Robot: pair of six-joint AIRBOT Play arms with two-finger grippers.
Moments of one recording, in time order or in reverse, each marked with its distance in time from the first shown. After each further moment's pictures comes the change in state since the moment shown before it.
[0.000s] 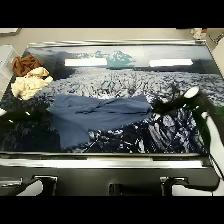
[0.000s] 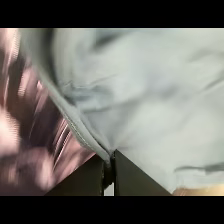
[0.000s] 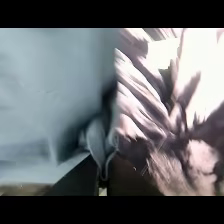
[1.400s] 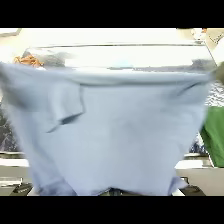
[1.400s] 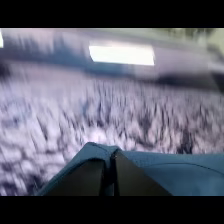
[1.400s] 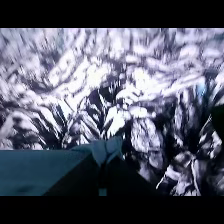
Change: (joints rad) left arm -0.098 0.308 0.459 0.010 -0.163 -0.119; right arm 0.004 0.418 0.411 -0.414 0.346 0.113
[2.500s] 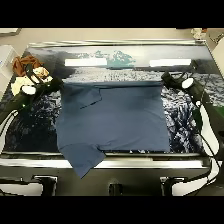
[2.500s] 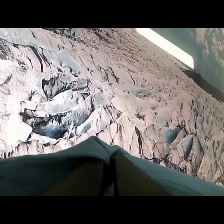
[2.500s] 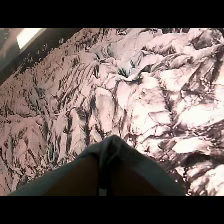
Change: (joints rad) left arm -0.218 -0.728 -0.140 -0.109 0.844 0.024; right arm -0.001 -0.663 -0.203 0.359 -1.012 0.154
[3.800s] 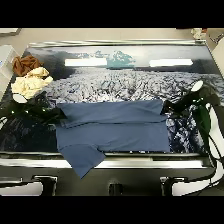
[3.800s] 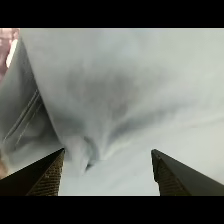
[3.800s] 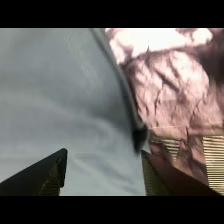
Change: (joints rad) left arm 0.155 0.093 -0.133 0.290 -0.889 -0.019; right arm -0.109 0.055 -0.039 -0.170 0.919 -0.149
